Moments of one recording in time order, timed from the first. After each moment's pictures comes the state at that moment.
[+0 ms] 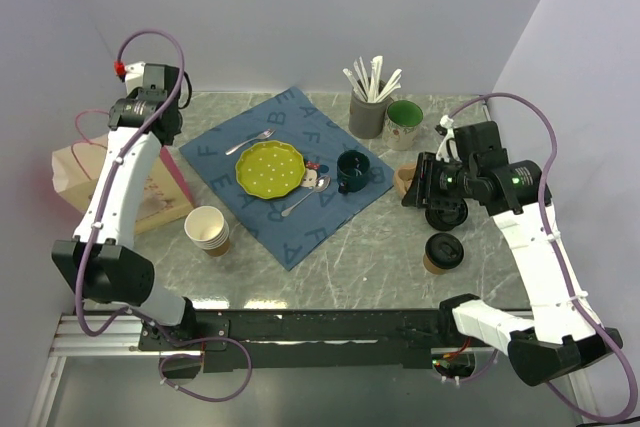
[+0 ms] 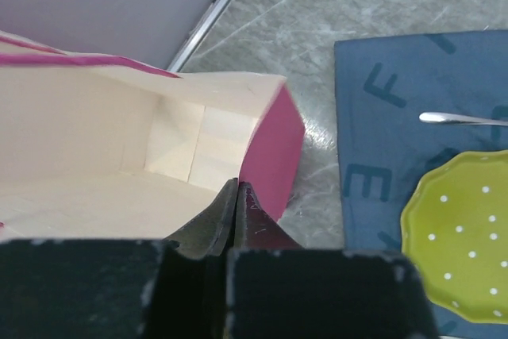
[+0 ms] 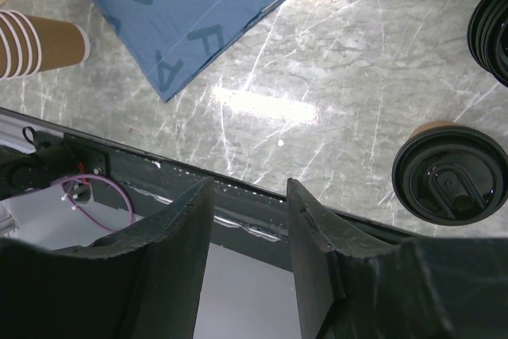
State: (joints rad) left arm -0.09 1.50 1.66 -1.03 -0.65 -0.47; right arm 0.26 1.08 1.39 -1.24 -0.25 0.36
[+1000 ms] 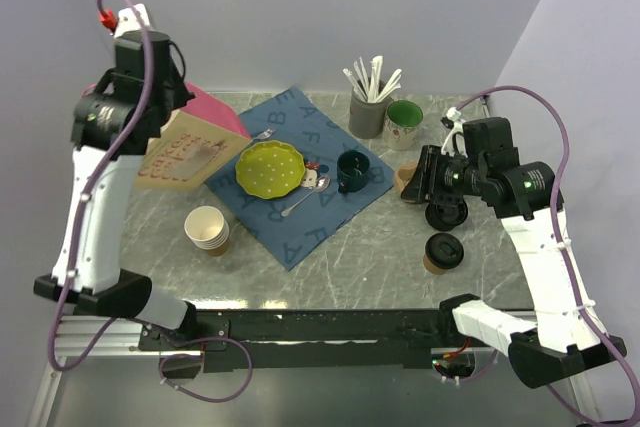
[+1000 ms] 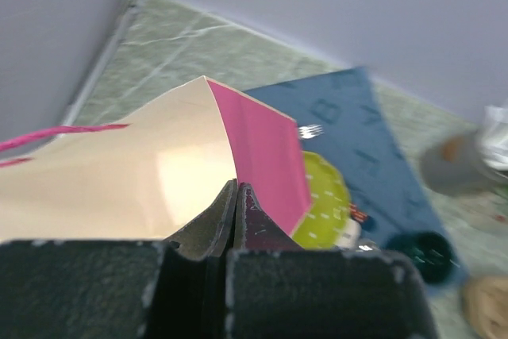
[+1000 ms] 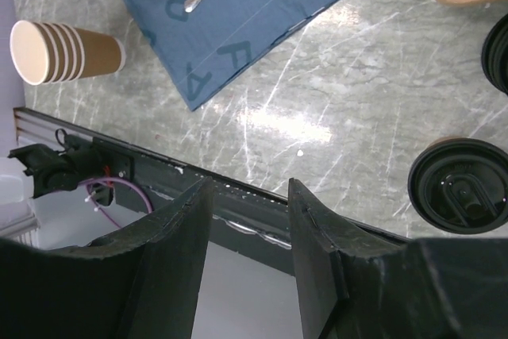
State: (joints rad) left arm -0.31 1.47 2.12 -1.11 -0.52 -0.45; right arm 0.26 1.07 1.47 -1.24 -0.28 0.38
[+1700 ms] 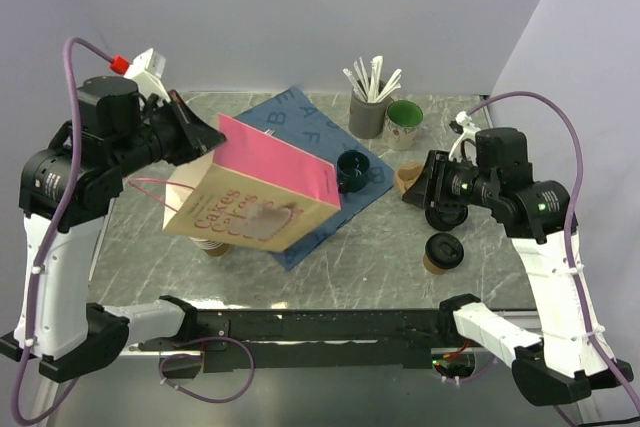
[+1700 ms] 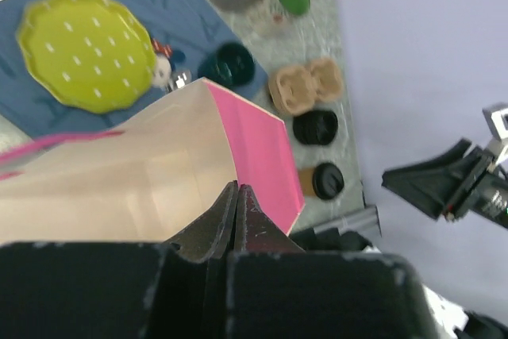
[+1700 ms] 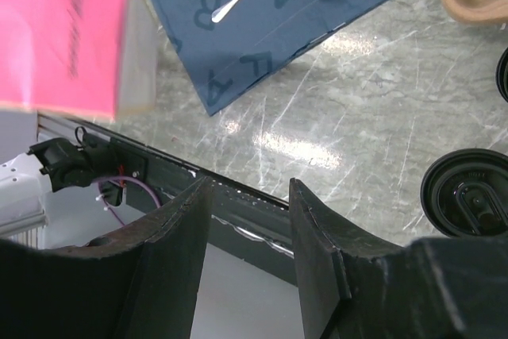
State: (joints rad) left arm -0.40 1.21 2.03 -1.23 0.10 -0.66; right arm 0.26 0.98 1.45 -1.20 -0.32 0.39
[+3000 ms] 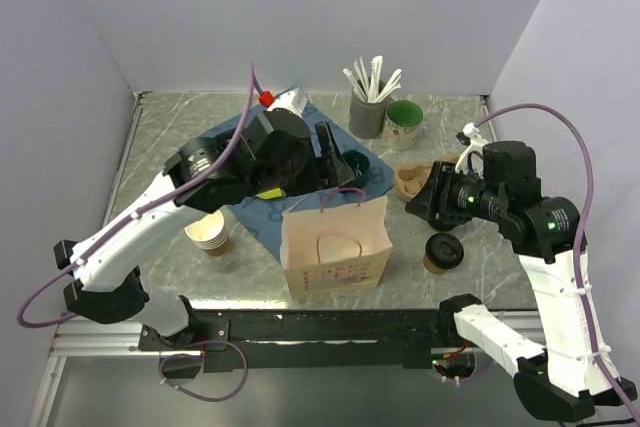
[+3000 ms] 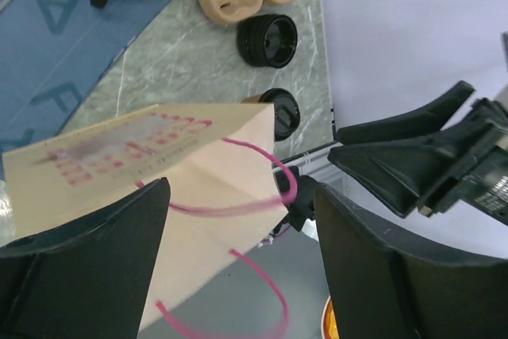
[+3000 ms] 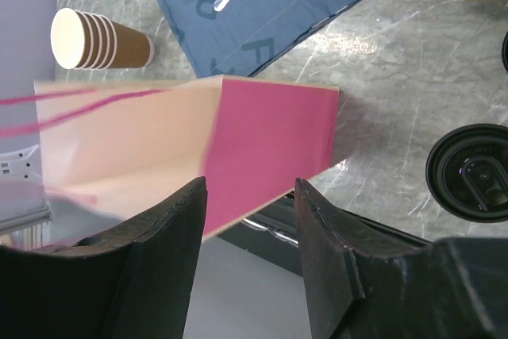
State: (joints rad) left arm -1.07 1.48 1.96 -1.10 -0.24 -1.06; right arm 0.26 0.90 1.41 -1.24 -0.32 0.40
